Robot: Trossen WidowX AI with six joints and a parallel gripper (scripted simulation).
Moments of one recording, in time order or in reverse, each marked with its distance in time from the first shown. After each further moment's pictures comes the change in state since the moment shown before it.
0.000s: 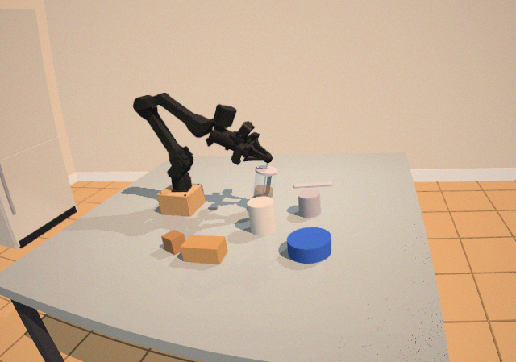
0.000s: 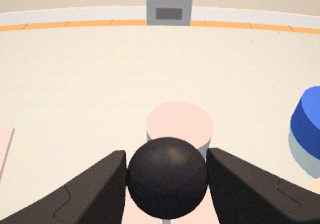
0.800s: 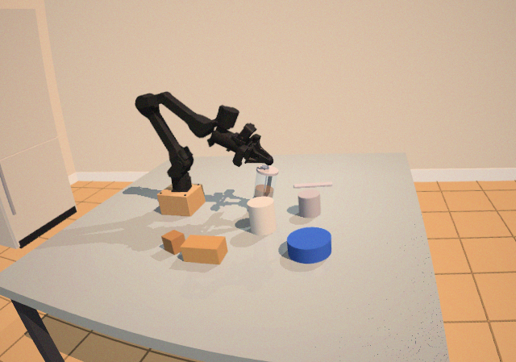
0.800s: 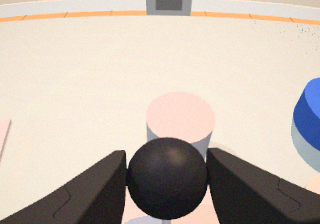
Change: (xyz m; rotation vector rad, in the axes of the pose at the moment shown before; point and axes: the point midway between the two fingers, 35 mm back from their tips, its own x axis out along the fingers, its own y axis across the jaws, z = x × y) arm 0.006 0.000 -0.004 0.001 0.027 0.000
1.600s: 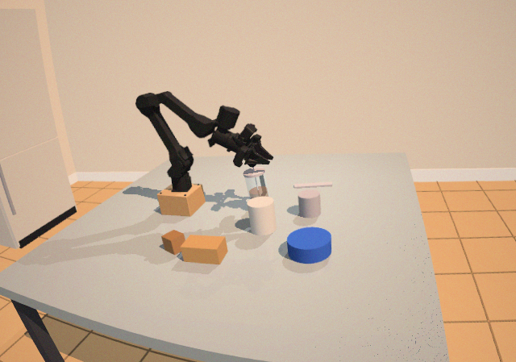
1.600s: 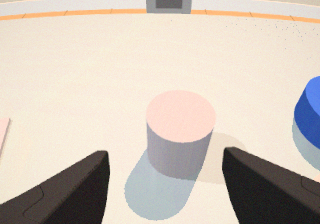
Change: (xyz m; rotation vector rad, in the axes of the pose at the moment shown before) arm 0.001 0.000 0.001 0.001 0.001 0.000
